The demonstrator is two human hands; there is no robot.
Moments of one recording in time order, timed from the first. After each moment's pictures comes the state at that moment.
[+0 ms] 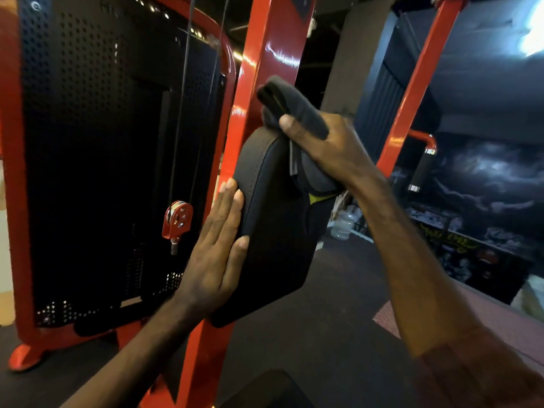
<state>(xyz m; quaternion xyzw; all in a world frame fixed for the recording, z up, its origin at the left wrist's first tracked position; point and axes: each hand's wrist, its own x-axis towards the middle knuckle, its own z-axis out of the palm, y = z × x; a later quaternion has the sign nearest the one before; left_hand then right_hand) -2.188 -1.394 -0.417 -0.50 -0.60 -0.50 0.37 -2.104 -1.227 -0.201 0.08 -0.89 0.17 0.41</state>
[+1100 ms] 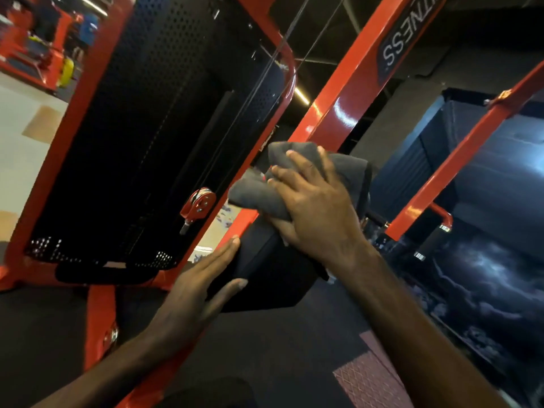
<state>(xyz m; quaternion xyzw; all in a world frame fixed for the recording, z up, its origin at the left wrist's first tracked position) -2.157 -1.429 -0.502 -0.37 -0.63 -0.62 0.28 -2.101 -1.304 -0.262 0.20 -0.82 -0.42 0.34</state>
